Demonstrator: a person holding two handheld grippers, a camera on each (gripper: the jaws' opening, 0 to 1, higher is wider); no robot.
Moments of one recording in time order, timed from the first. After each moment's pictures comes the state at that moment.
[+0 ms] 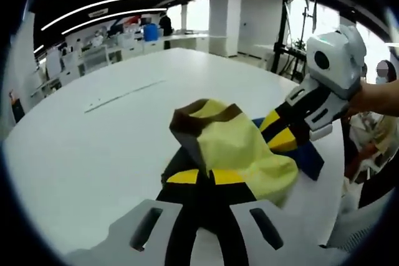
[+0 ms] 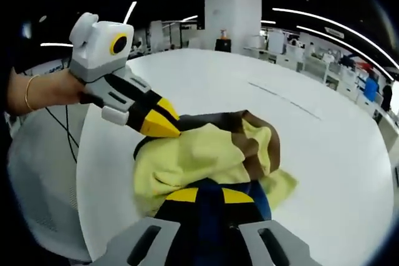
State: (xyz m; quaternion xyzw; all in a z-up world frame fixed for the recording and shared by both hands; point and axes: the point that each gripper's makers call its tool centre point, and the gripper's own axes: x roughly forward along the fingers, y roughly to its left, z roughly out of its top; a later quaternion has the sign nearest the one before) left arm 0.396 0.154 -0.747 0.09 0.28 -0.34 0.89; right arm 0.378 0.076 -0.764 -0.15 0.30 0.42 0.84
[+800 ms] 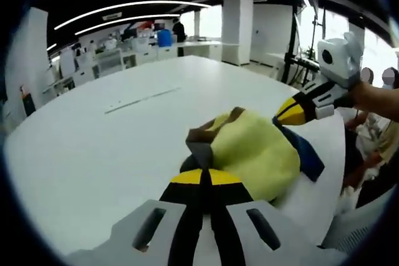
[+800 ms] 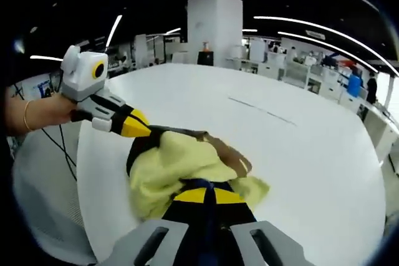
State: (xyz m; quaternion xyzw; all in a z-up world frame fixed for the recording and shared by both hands) left arm 0.384 0.190 -0.722 0.08 0.26 -0.30 0.91; right arm 0.385 0.041 -0.718 -0.11 0.27 0.37 0.88
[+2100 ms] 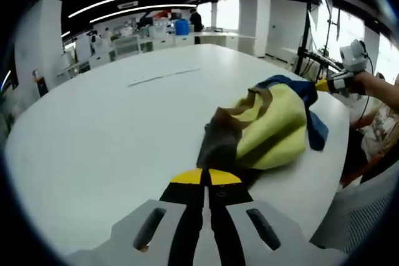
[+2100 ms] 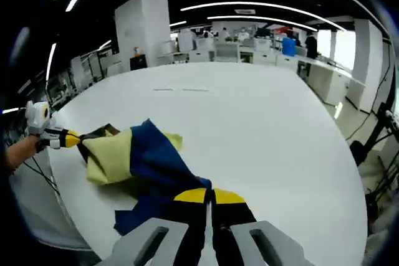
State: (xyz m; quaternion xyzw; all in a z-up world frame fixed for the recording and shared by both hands) left arm 0.344 0.244 -0.751 0.07 0.31 -0.25 0.92; right arm 0.356 -0.117 -0.747 -0.02 0.35 0.16 0.92
